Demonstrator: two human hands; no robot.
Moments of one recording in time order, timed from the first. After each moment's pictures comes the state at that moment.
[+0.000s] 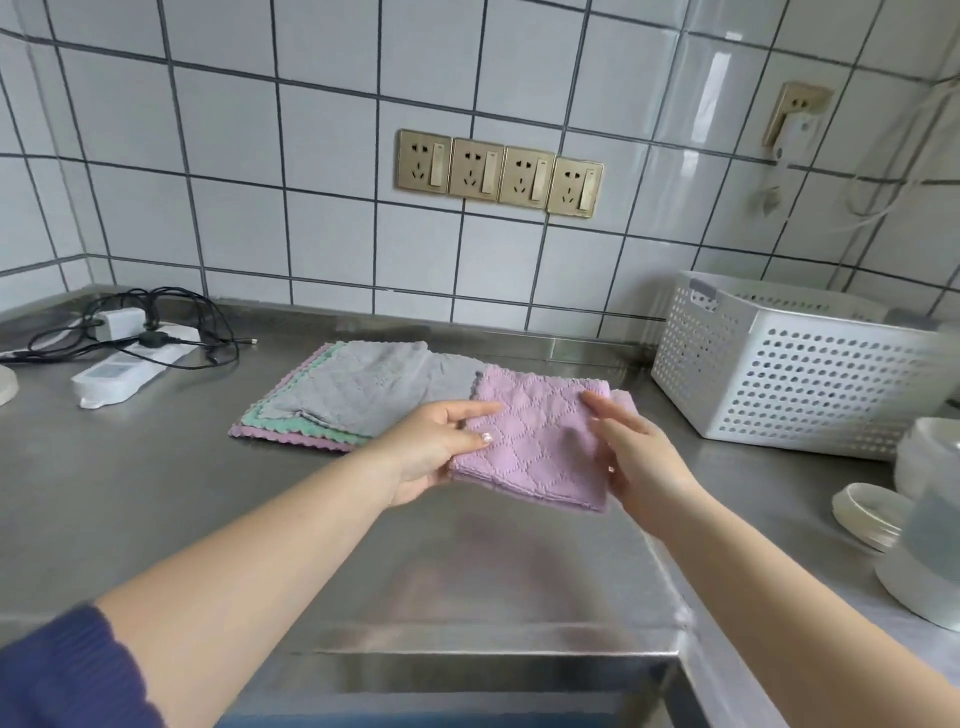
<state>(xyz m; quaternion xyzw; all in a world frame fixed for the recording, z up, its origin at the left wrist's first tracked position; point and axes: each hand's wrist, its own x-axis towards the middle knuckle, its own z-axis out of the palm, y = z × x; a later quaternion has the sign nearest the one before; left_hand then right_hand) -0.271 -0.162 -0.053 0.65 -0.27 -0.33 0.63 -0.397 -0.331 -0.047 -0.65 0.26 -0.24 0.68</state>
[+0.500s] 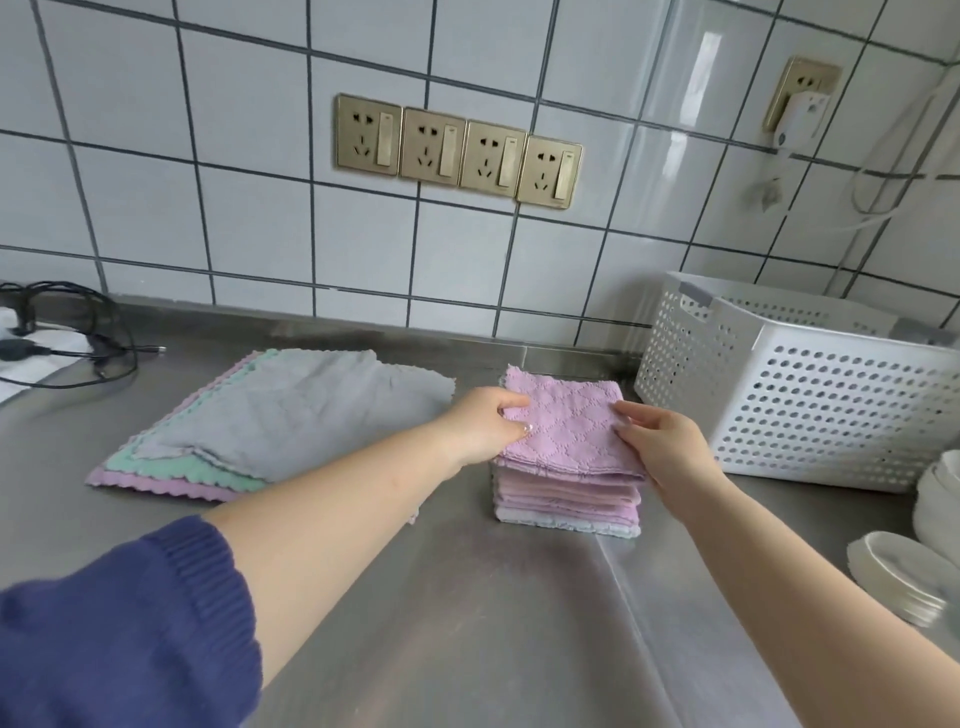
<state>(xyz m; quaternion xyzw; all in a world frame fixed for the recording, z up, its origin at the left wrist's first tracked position) -0.229 -0.306 -0.045 0.78 -0.39 -0.18 0.45 -0.354 -0.465 -0.052 -0.74 0.36 -0.29 0.48</state>
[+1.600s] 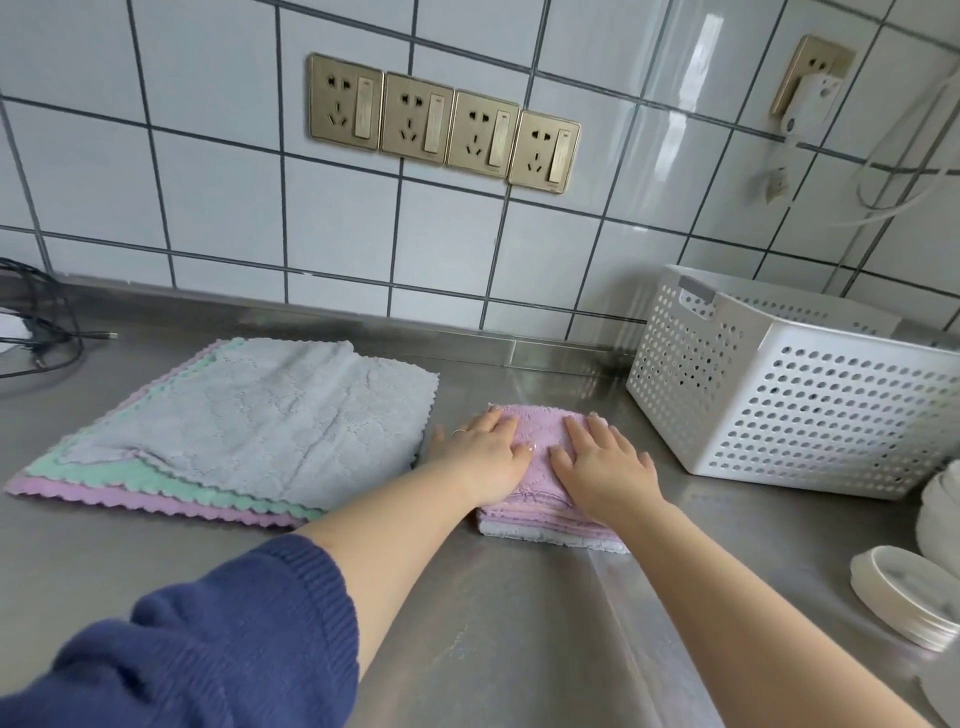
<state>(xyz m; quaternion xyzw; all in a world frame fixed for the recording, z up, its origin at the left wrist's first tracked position) -0.209 -0.358 -0.104 0.88 -0.43 -0.07 0.15 -0.316 -0.469 -0.096 -0.93 0.35 -0.04 0.04</state>
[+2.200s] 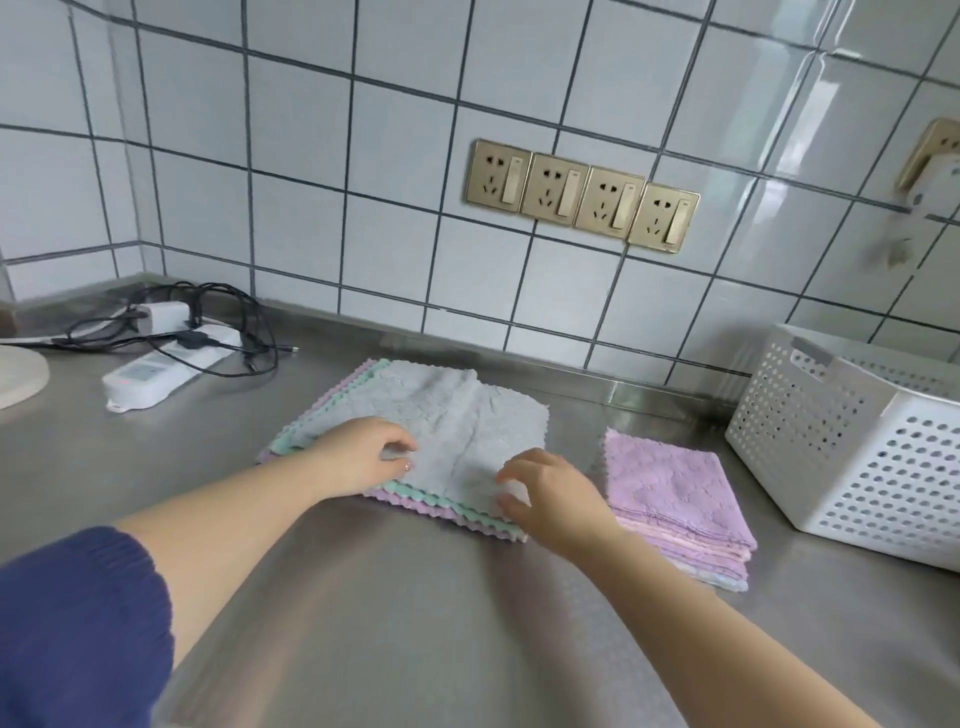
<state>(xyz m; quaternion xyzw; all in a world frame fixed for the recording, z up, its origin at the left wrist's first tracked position) -0.117 -0.118 -0.092 0.90 -0.36 -0.06 0.24 -0.265 -0.313 -0.081 -0.99 0.07 -0.09 0.09</state>
